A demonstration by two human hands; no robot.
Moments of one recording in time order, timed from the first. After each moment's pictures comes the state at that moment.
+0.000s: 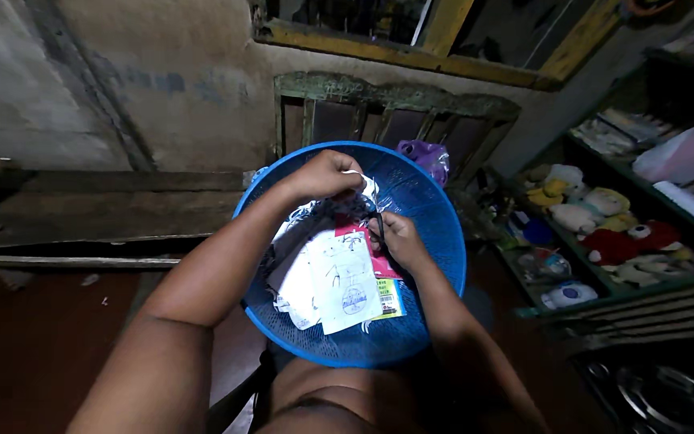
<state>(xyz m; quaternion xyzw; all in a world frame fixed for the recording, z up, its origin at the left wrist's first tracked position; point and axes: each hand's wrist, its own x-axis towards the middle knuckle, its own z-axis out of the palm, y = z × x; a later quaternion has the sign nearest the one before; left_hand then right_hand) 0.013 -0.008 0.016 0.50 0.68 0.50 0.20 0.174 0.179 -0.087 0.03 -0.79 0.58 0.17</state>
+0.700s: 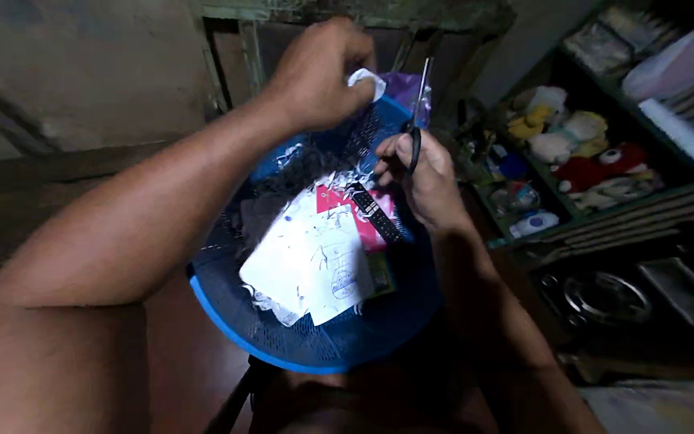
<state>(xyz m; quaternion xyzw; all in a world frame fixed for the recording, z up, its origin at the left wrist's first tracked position) -0.023 0.067 0.069 0.61 0.72 0.32 -0.08 0.169 0.207 -0.020 0.03 -0.74 0.60 0.29</state>
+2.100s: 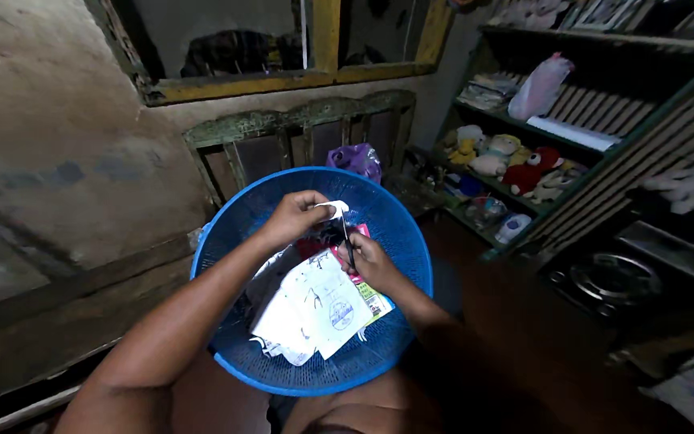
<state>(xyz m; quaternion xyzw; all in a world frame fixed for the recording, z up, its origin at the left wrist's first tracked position) 0.033 0.041 -0.006 0.56 0.57 0.54 0.24 0.223 0.156 -0.090 -0.04 -0.78 0.56 0.26</state>
